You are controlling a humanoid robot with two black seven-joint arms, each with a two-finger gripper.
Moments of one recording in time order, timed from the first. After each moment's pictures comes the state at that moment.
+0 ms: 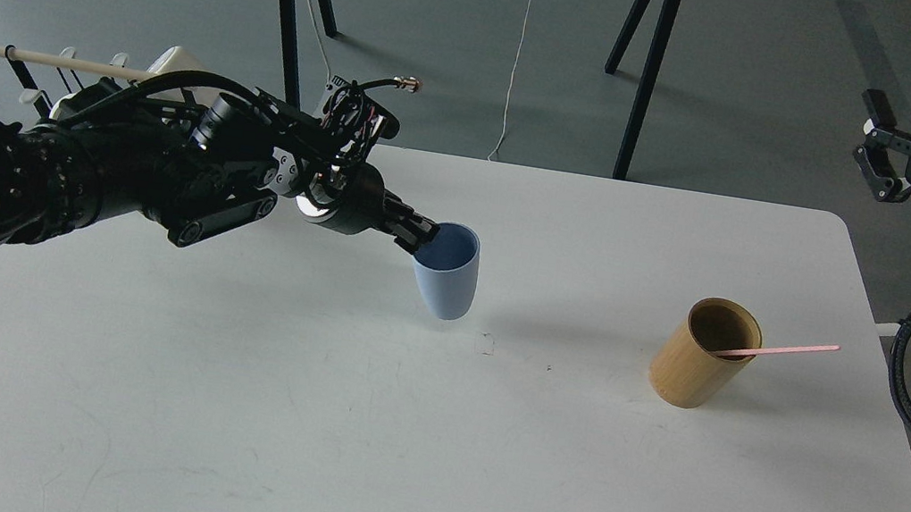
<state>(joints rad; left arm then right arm) -1.30 0.07 0.52 -0.55 1.16 -0.27 -0.49 0.62 -0.70 0.81 1.07 -0.24 0.24 0.49</state>
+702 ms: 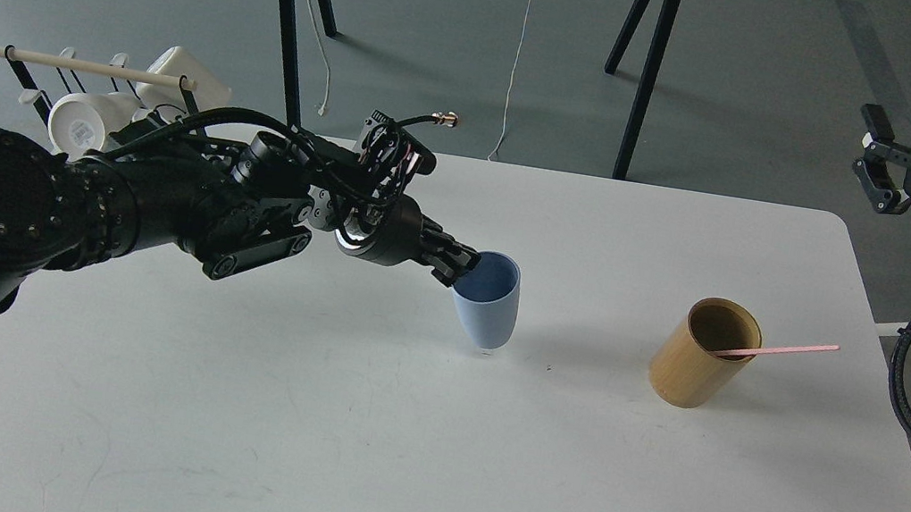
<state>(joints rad) -1.27 0.01 0.52 -0.56 1.16 -0.19 -0.49 0.61 -0.69 0.80 1.04 -0.24 0.24 0.49</state>
